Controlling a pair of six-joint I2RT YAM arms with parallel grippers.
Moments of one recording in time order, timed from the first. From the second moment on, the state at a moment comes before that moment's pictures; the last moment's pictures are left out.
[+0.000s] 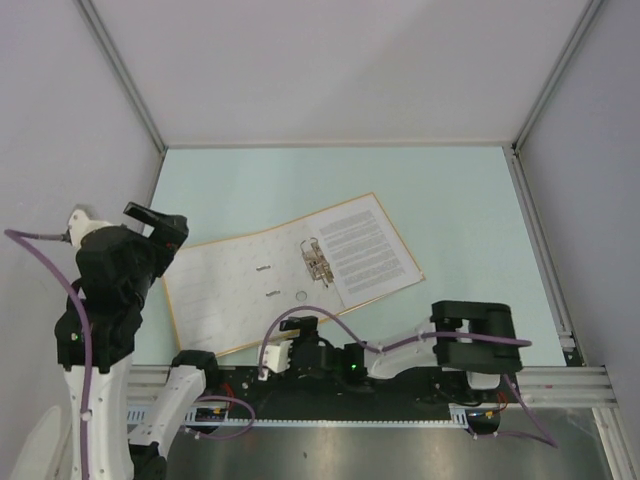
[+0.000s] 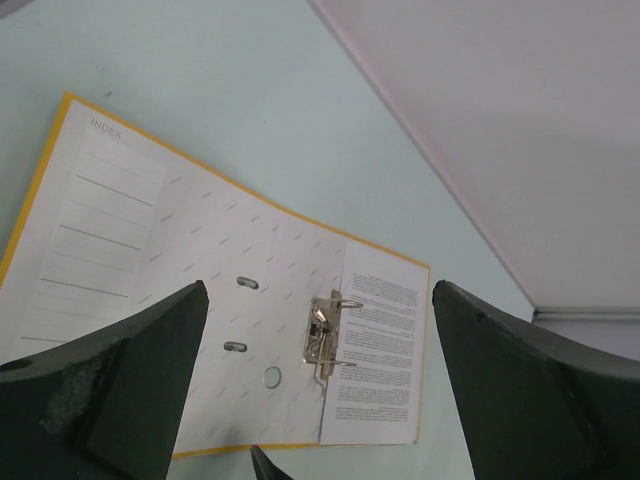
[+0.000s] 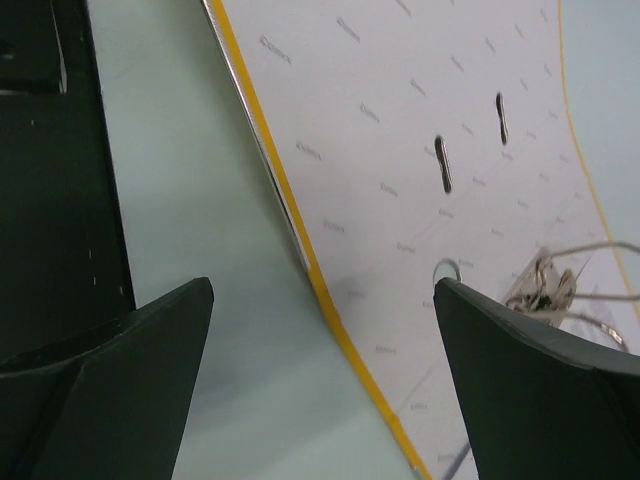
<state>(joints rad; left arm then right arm) -0.06 0.72 1.32 -1.05 -0.26 -0.88 1.54 1.73 0.76 0.46 0.44 -0.39</state>
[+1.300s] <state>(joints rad) -0.05 0.75 1.39 -0.80 -0.01 -0.77 1.24 2.20 1.45 0.54 0.59 -0.43</state>
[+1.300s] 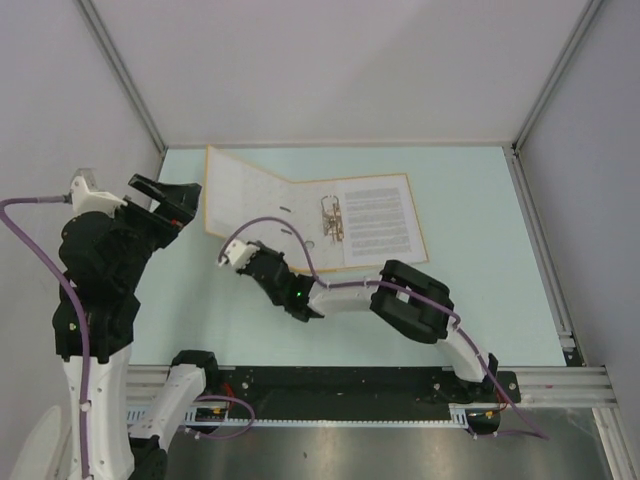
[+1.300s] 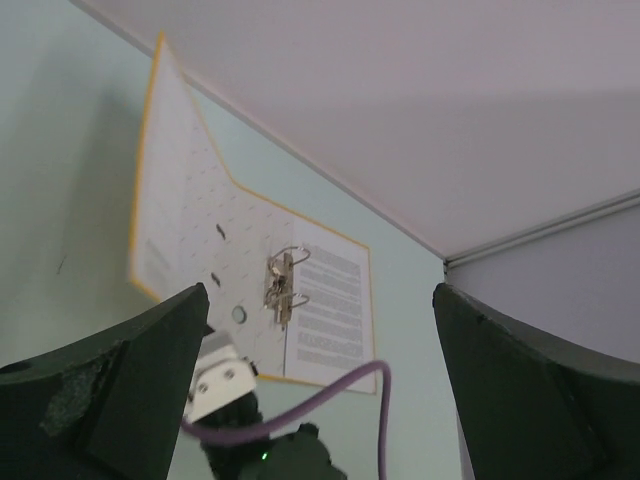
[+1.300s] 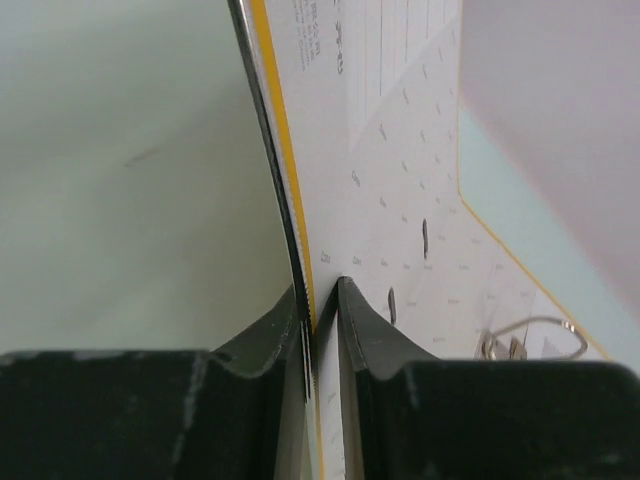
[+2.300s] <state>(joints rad) -0.05 0.77 1.23 -0.64 0.16 -0.66 0.82 1.69 0.71 0.75 0.08 1.08</state>
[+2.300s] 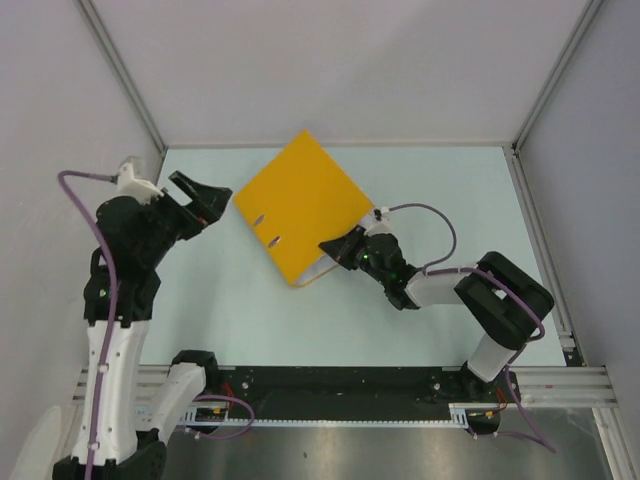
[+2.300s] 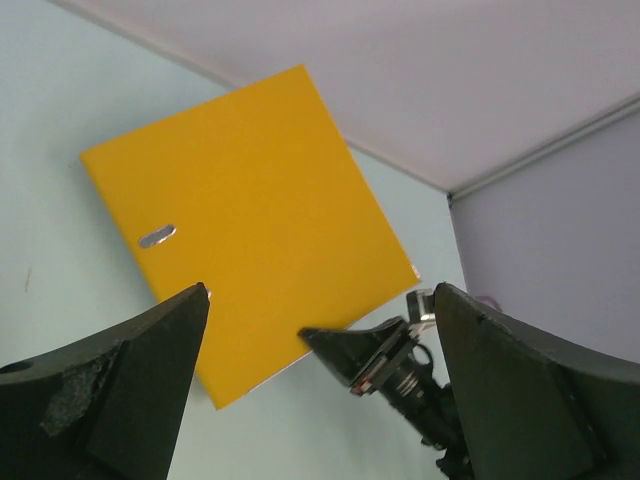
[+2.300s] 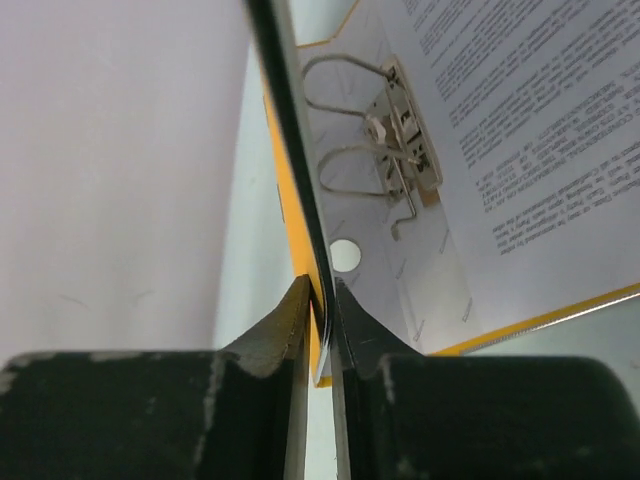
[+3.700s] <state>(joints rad) -0.18 1.01 0.85 -0.40 0.36 -0.66 0.47 1.71 0.59 0.70 -0.02 1.32</state>
